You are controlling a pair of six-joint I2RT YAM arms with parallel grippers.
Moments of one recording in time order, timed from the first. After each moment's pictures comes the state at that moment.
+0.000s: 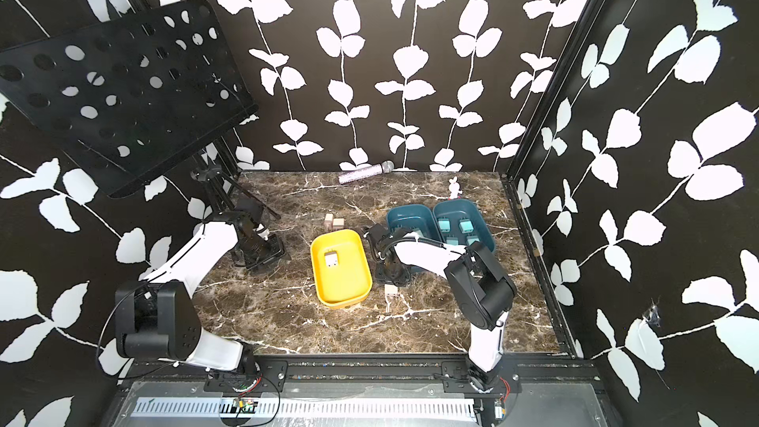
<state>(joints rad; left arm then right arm) -0.07 1.48 1.11 -1.06 0.25 -0.49 0.75 1.83 1.22 -0.86 -0.02 0.83</state>
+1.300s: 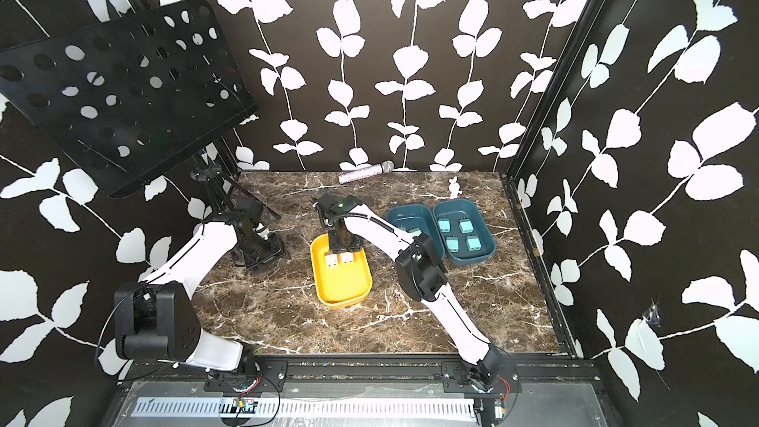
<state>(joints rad) -0.07 1.47 1.11 -1.06 0.25 -0.49 0.84 2.45 2.30 -1.24 0.01 0.63</state>
